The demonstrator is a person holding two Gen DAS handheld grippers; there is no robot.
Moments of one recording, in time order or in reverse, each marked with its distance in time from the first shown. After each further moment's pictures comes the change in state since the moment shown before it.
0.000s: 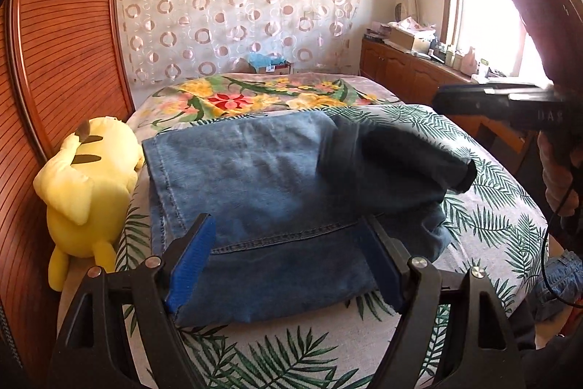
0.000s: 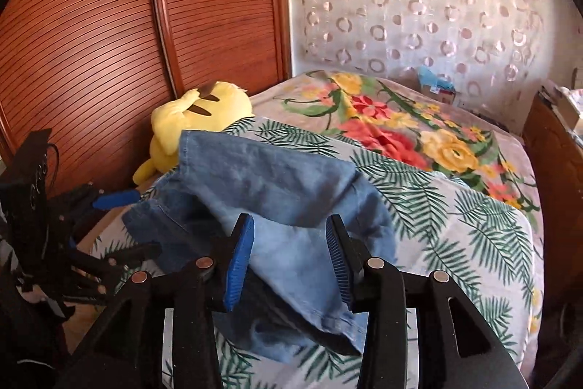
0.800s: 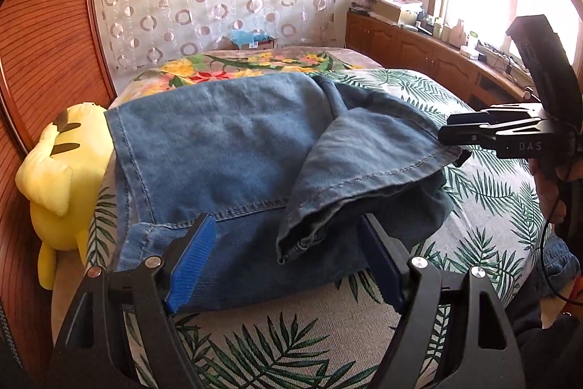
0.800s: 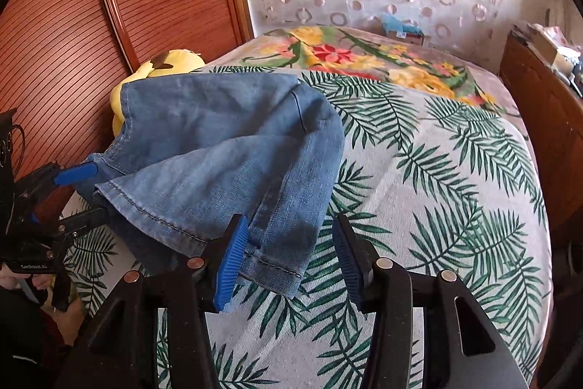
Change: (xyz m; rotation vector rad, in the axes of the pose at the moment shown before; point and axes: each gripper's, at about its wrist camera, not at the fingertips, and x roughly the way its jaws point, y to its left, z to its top) left arm 0.027 -0.012 -0.019 0.048 0.102 -0.048; right arm 0.017 0.003 -0.044 0.162 0.138 -0.052
